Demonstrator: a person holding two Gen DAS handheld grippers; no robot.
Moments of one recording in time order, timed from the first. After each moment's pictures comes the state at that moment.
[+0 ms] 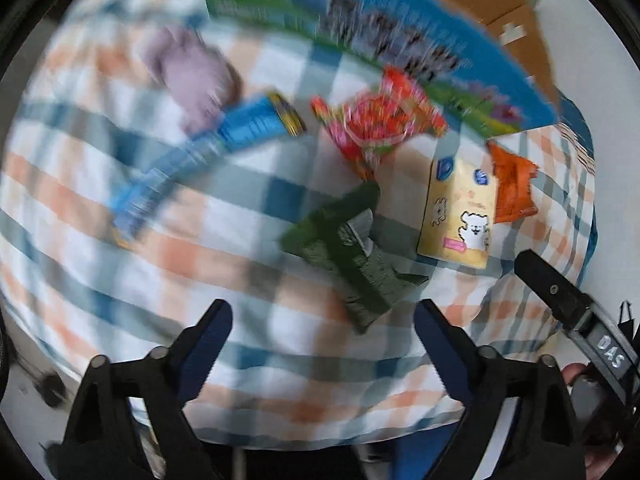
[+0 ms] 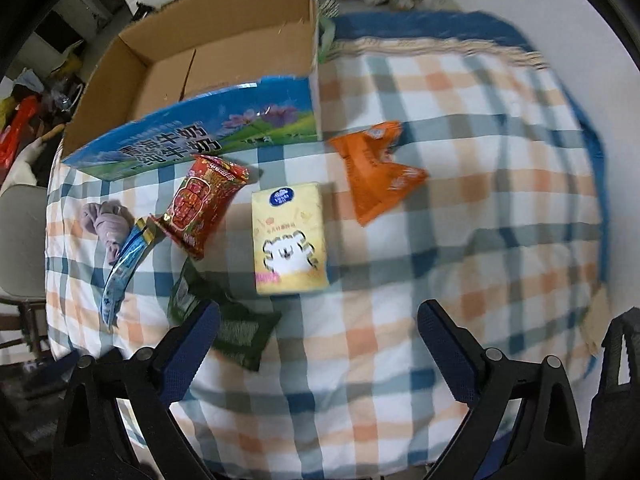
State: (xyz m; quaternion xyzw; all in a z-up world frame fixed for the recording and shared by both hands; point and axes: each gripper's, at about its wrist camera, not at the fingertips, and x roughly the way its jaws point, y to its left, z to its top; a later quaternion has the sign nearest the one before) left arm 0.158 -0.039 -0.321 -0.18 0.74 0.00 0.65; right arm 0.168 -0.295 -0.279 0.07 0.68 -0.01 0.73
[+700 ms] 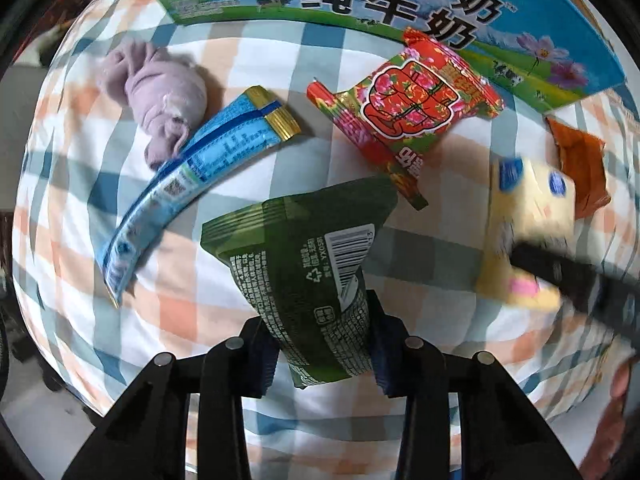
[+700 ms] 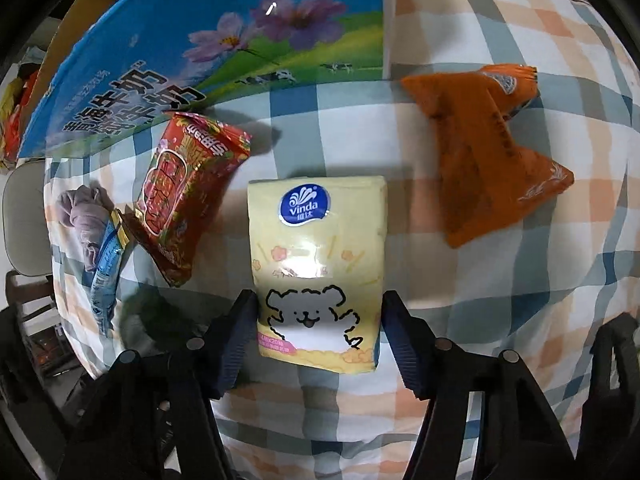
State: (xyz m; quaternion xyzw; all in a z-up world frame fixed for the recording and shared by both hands) left arm 0.164 -0.085 -0.366 -0.04 0.74 0.02 0.67; right arm 0.204 -0.272 -0.375 0.10 0.76 0.06 0.64
